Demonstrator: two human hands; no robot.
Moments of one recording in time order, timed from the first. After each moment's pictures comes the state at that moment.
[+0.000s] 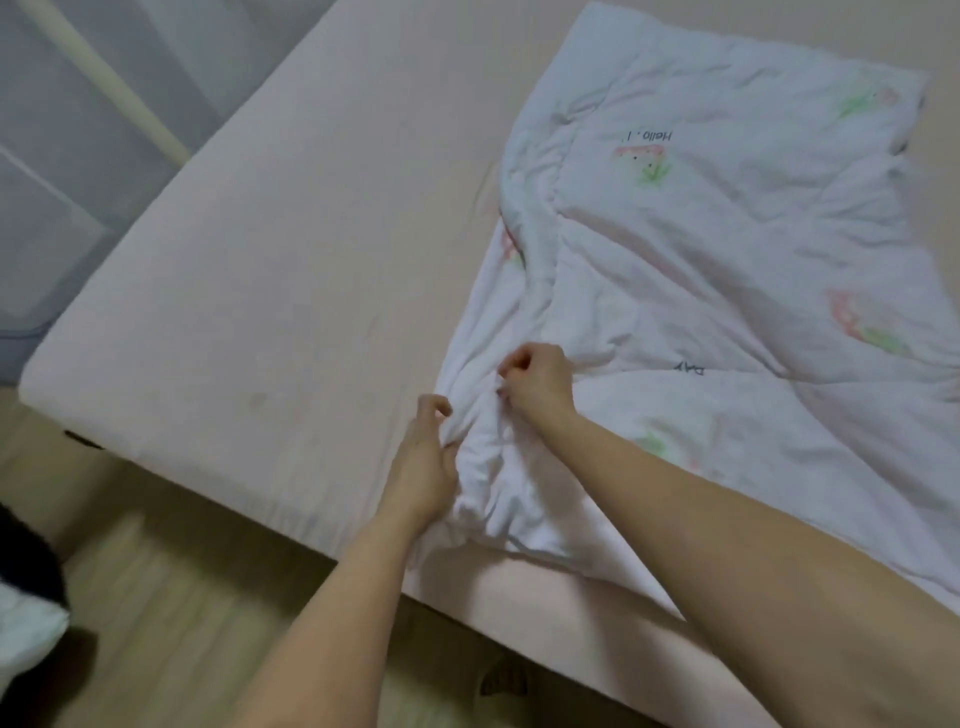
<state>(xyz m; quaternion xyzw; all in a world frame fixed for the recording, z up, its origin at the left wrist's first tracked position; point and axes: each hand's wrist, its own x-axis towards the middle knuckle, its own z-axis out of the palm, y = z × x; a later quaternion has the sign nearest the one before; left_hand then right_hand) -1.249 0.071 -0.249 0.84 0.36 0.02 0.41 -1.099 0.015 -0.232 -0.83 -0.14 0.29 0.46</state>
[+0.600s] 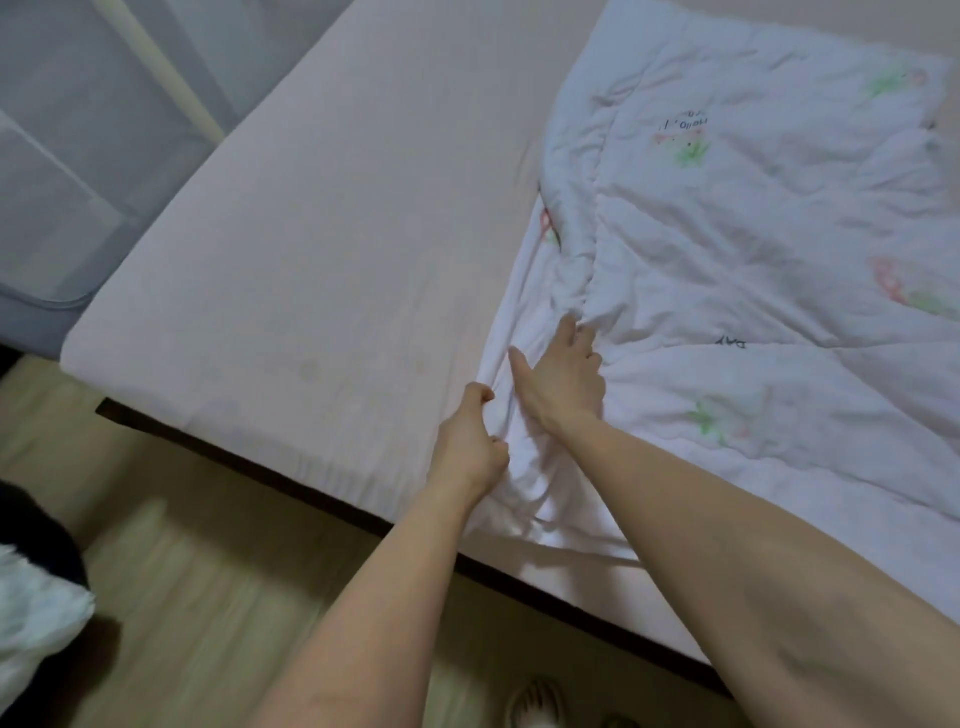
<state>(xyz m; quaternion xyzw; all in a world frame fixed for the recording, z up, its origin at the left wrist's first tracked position) -1.289 0.080 -0.244 0.81 0.39 -0.03 0.44 -1.166 0.037 -0.269 -0.96 -0.16 0.16 0.19</state>
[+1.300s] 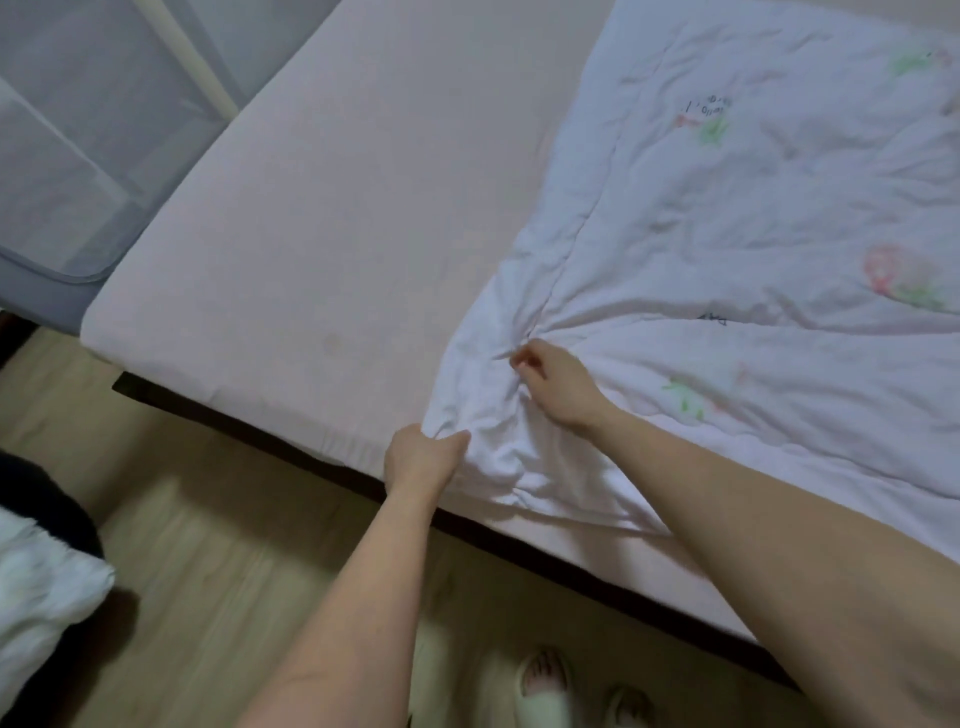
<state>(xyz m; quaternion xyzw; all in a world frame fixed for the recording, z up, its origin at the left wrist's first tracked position) -1.352 0.112 -0.272 0.63 0.61 -0.01 0.48 -1.192 0.028 -0.268 -0.84 -0.32 0.28 0.33</state>
